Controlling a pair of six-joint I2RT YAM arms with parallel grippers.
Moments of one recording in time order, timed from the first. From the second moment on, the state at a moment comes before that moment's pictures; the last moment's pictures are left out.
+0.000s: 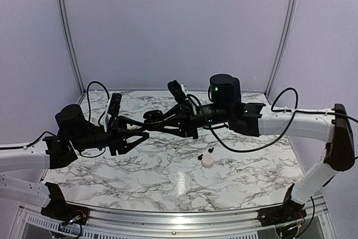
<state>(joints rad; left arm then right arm) -0.85 1.02 0.54 0.50 0.52 -0.29 0.93 1.56 1.17 0.19 -0.77 0.03</state>
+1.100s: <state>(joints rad) -0.88 1.02 0.53 0.57 0.50 -0.27 0.96 1.58 1.18 0.21 -0.80 0.04</state>
